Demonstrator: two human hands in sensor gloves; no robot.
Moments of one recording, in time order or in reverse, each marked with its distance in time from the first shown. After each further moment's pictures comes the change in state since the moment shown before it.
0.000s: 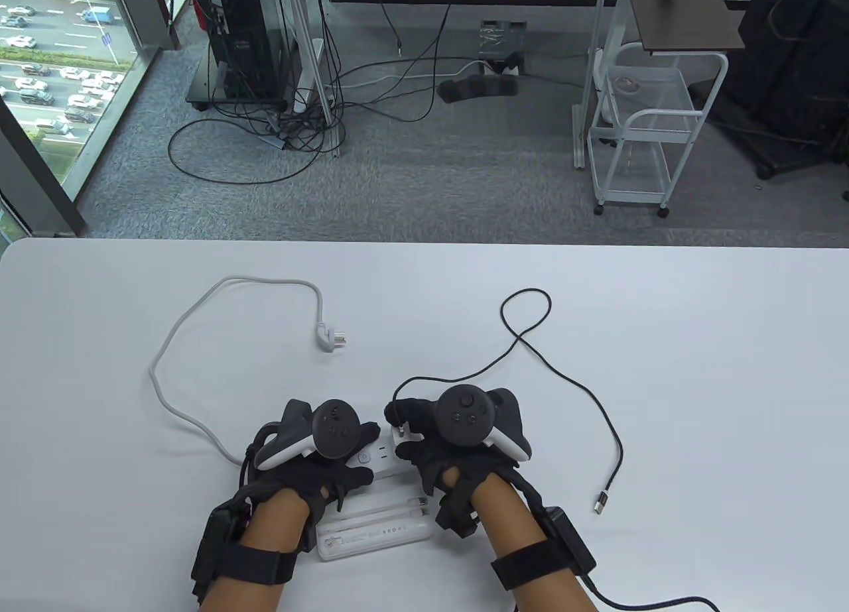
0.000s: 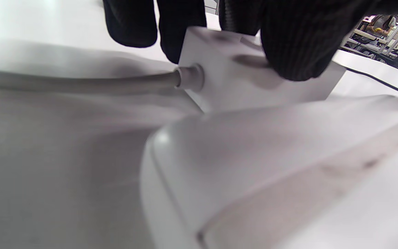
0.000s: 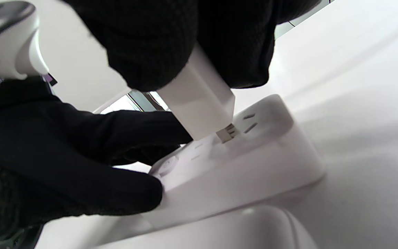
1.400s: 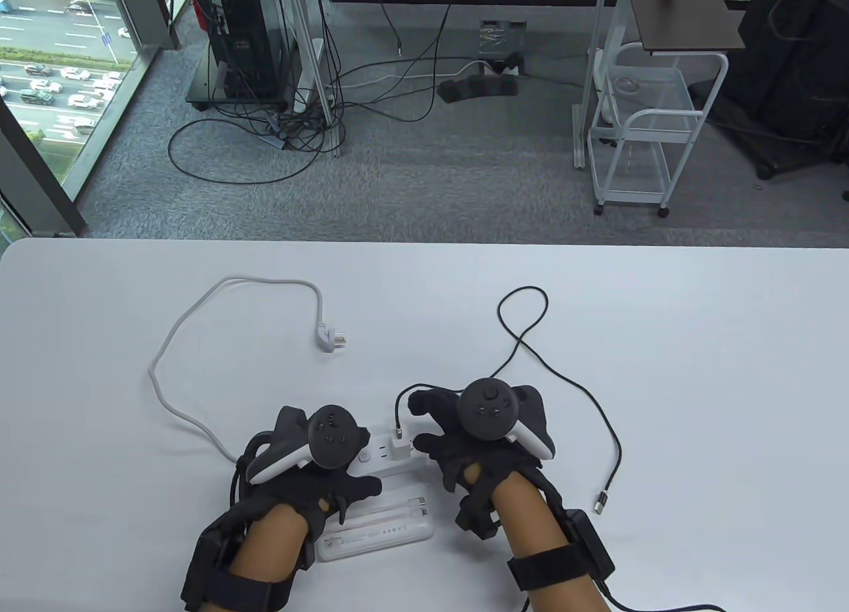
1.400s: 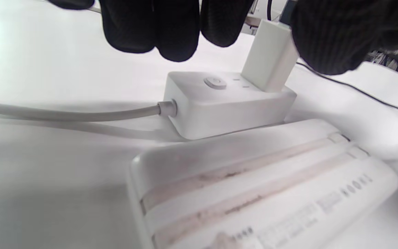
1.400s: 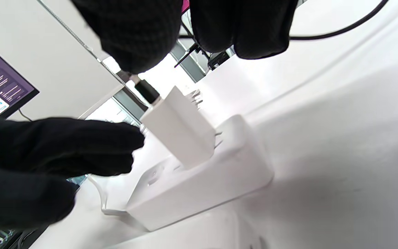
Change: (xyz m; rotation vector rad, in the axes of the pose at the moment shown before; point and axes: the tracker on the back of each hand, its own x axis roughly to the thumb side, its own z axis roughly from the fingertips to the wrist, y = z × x) left_hand 0.025 0.021 0.039 -0.024 0.053 -0.019; right_hand -0.018 -0.026 0.020 -0.001 0.095 -0.072
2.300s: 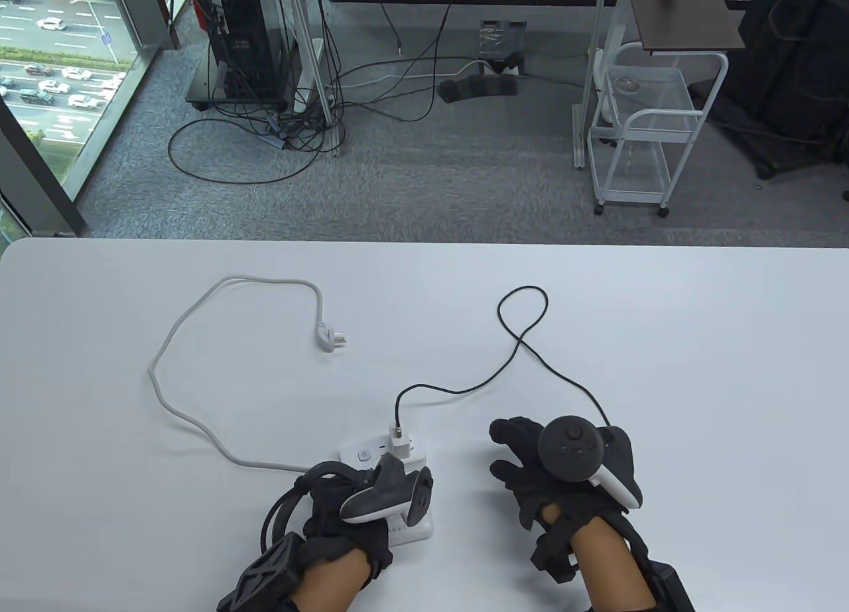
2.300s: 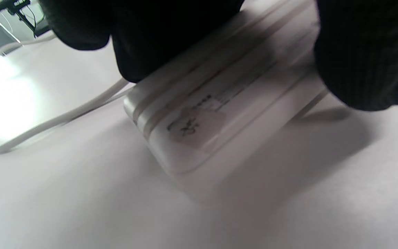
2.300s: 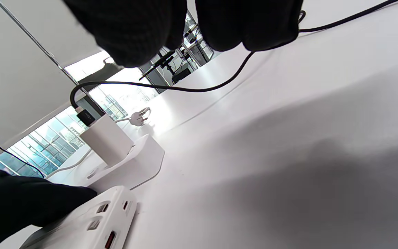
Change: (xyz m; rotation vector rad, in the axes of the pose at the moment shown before) left_hand 0.076 -0.054 -0.007 -0.179 0.149 -0.577; right_hand -0.048 -0.034 0.082 -0.056 0.143 0.082
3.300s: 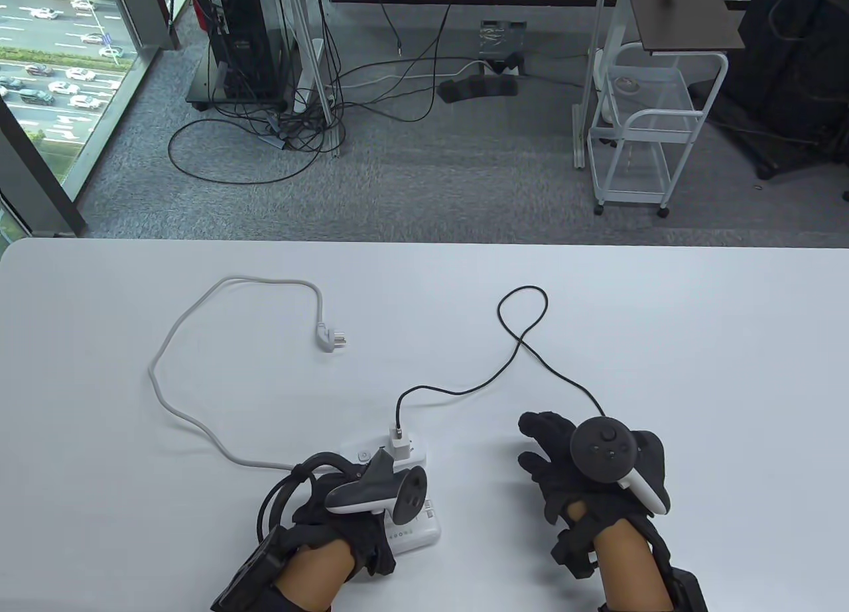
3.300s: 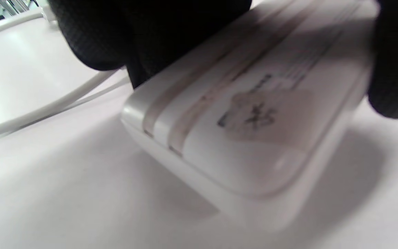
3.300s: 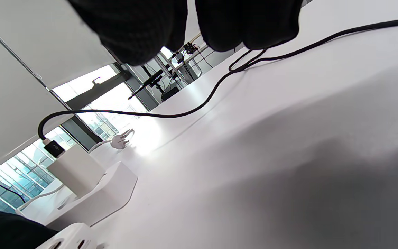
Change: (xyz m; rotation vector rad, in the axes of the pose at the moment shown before) left_hand -0.016 -0.001 -0.006 0.047 -0.207 0.104; right_hand -0.025 -0.018 0.010 -0.088 0.046 -0.012
